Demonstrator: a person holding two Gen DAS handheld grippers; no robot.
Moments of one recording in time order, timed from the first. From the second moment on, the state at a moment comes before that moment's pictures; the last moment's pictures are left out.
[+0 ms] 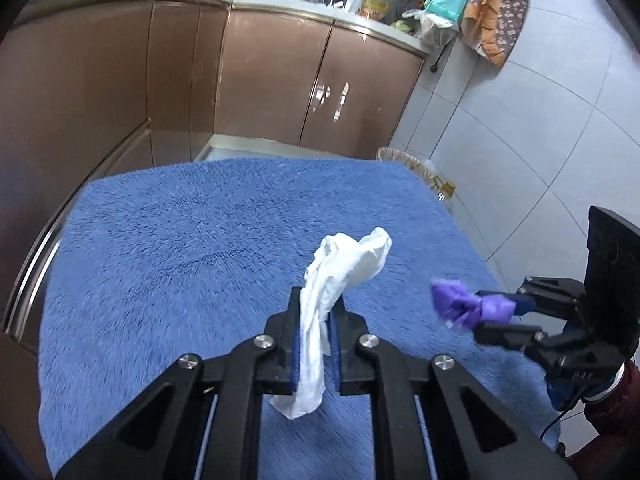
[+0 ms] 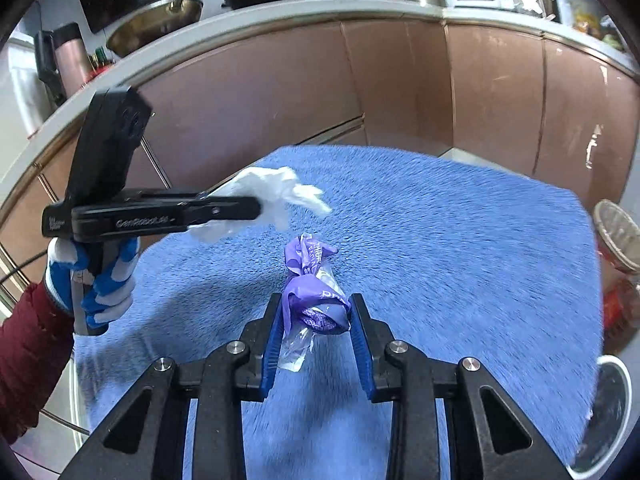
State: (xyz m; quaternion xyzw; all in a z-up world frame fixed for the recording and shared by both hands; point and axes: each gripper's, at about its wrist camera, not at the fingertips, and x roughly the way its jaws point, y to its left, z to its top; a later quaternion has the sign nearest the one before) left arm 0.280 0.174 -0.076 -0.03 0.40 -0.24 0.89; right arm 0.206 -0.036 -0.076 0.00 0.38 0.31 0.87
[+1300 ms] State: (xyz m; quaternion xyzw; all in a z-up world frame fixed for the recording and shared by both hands) left arm 0.218 -0.097 -0.027 0.04 0.38 -0.35 0.86; right arm 0.108 -0.319 -0.044 0.14 0.28 0.00 0.95
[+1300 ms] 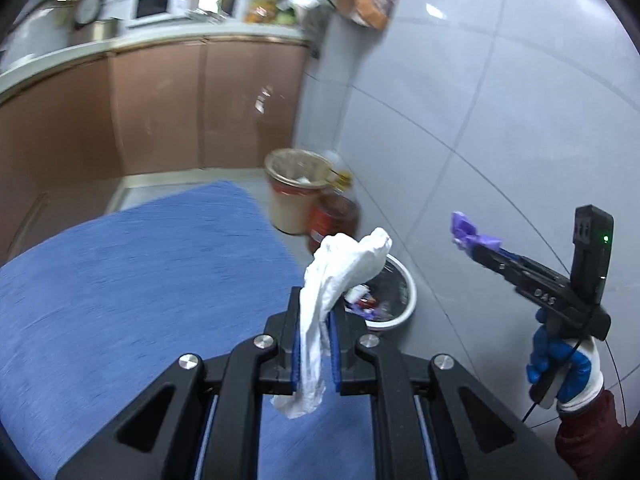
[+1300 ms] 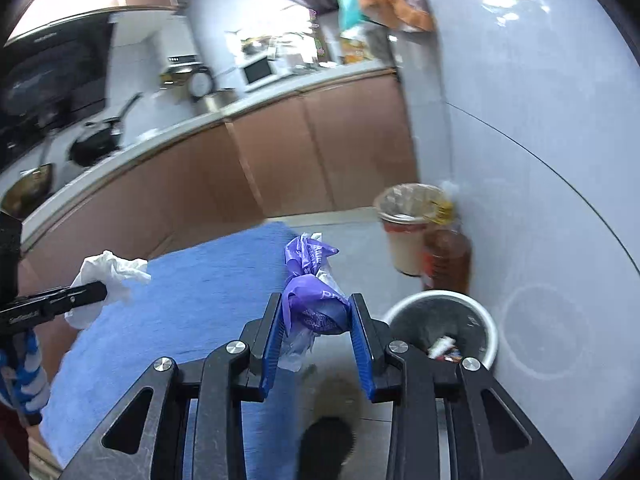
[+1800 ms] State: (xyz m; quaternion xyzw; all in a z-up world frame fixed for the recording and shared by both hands) left arm 0.317 -0.293 -0.130 0.05 0.47 -0.38 0.79; right arm 0.186 -0.414 -0.164 0.18 0.37 -0.11 0.90
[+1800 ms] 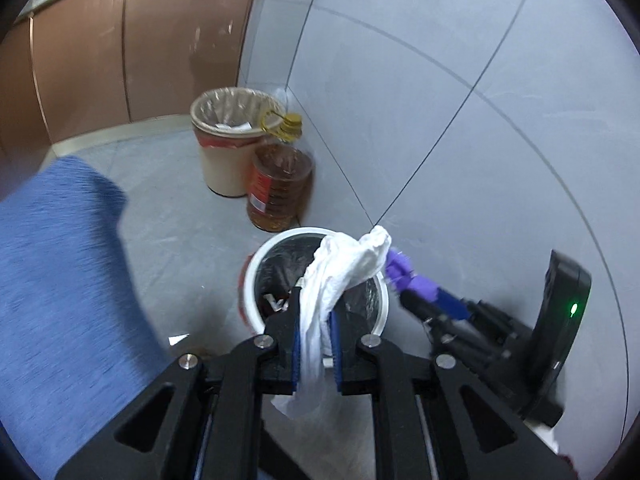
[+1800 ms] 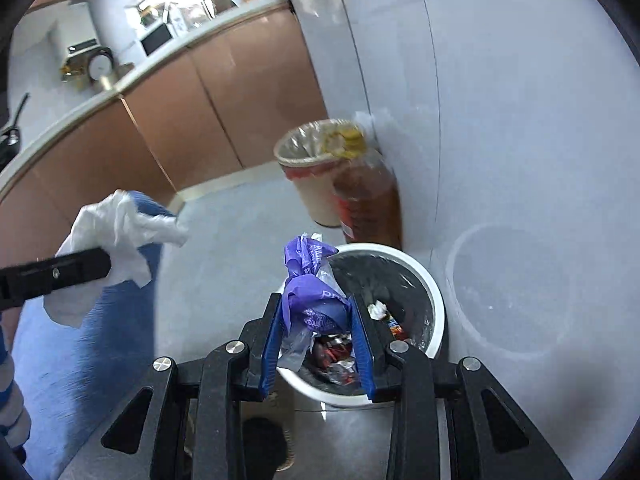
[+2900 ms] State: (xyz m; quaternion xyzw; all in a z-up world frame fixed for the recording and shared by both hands) left arm 0.239 -0.160 -0.048 0.04 0.33 -0.21 0.92; right arm 0.147 -0.313 -0.072 0.09 0.31 -0.10 0.94
